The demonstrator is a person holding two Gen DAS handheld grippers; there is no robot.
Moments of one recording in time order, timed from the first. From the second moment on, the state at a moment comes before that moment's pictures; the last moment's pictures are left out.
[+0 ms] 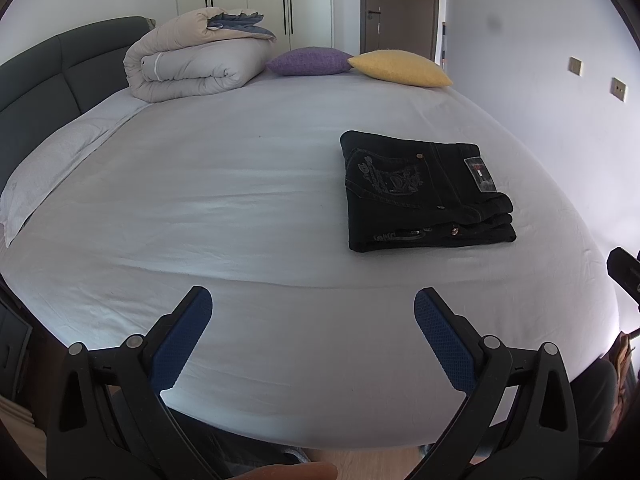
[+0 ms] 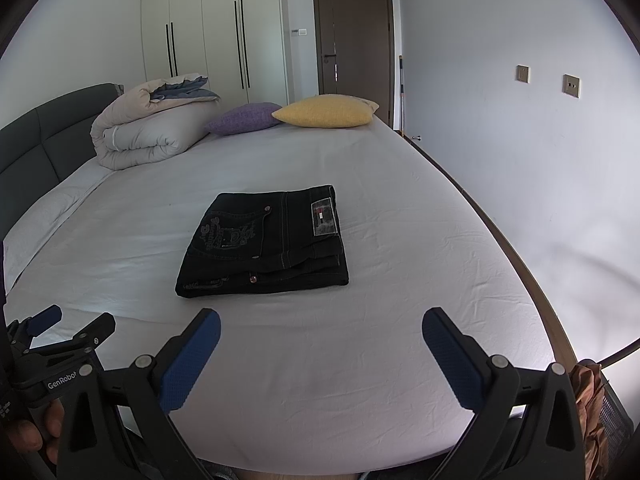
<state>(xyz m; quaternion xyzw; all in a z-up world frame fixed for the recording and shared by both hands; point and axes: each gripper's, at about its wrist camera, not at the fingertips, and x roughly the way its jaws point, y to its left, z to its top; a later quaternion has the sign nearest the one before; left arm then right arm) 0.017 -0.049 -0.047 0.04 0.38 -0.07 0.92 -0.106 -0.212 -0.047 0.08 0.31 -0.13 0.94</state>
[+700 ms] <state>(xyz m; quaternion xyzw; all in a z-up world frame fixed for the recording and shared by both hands) 0.018 -0.051 -0.052 0.04 0.38 -0.08 0.92 -0.106 -0.209 -0.048 0.08 0.31 -0.13 0.94</state>
